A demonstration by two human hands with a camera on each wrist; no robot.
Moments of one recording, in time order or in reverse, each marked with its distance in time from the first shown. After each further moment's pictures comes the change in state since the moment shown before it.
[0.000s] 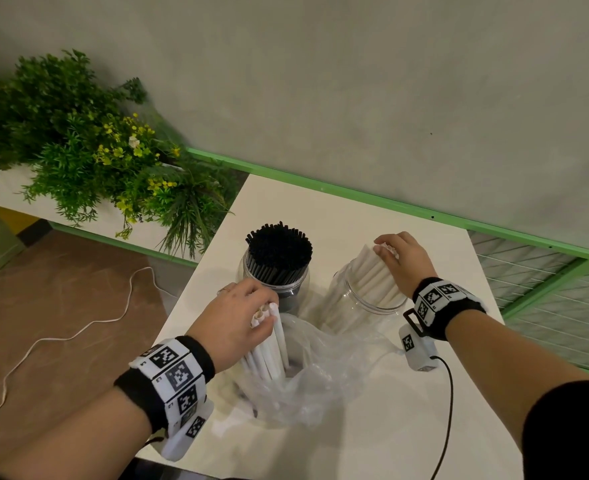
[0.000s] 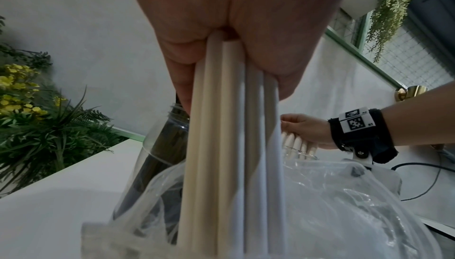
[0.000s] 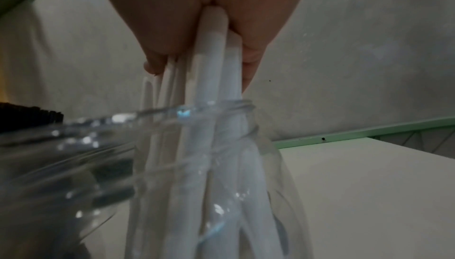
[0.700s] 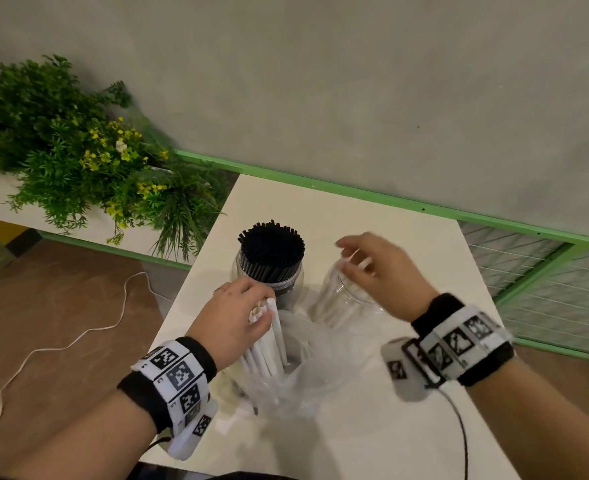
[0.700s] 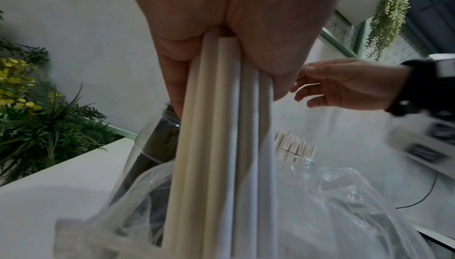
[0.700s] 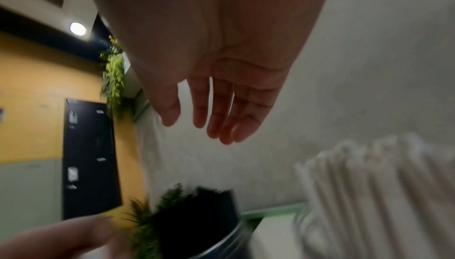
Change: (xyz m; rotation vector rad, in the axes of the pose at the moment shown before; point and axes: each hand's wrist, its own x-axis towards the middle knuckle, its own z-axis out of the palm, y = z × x) left_hand 0.004 0.001 0.005 0.000 0.002 -0.049; right_hand -0.058 -0.101 -0.037 0.164 -0.151 -0.190
